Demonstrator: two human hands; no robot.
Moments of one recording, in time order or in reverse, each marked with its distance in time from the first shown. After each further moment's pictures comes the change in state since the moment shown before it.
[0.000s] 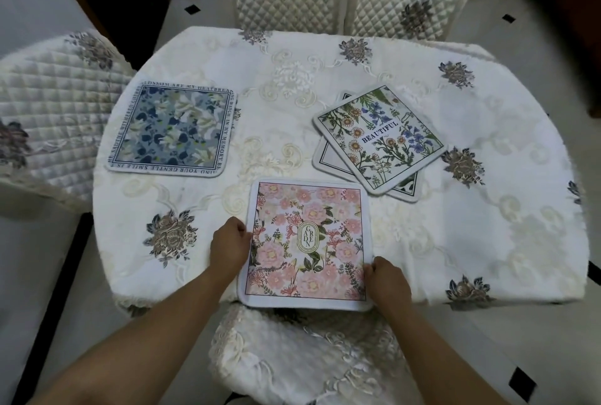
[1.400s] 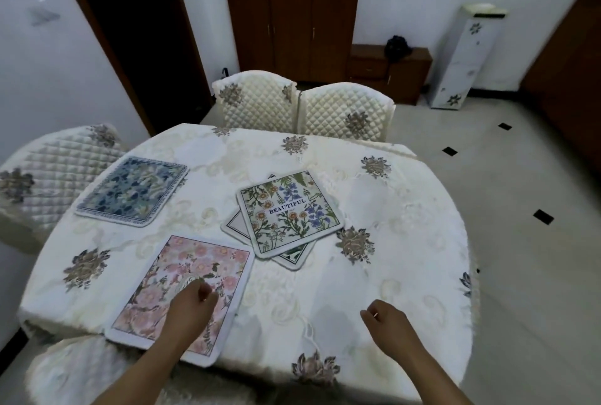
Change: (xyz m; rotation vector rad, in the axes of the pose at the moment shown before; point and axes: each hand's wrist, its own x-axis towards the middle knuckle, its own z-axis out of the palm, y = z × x) left_hand -0.187 0.228 0.129 0.029 0.201 0.014; right_hand 0.106 0.272 -0.247 0.210 -0.153 -0.329
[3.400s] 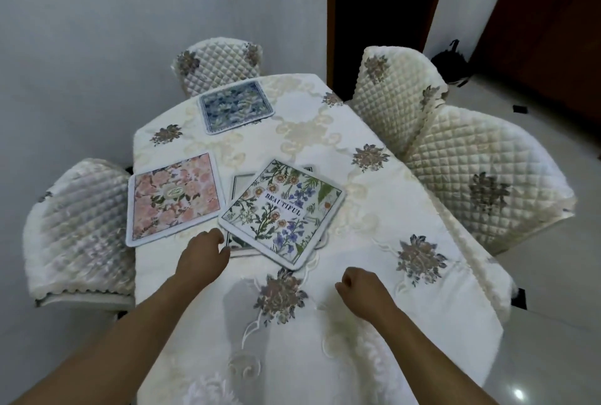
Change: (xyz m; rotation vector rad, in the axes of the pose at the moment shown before) left_hand 0.080 0.291 0.188 0.166 0.383 -0.761; right_hand 0.415 -0.027 -0.200 -0.503 -0.640 -0.833
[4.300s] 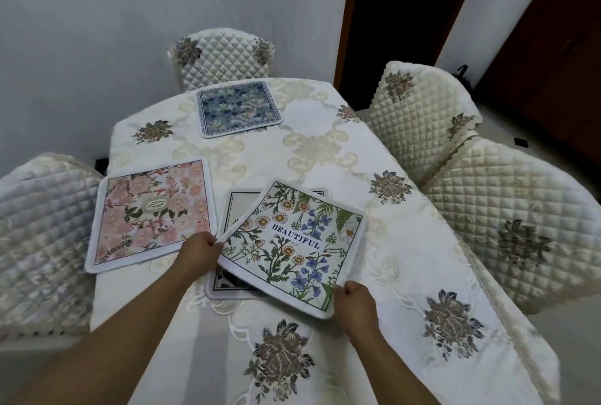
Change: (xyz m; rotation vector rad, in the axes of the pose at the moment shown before) left_hand 0.145 -0.035 0.044 -0.367 -0.101 -0.237; right_hand 0.117 -0.046 0.033 0.388 0.187 0.325
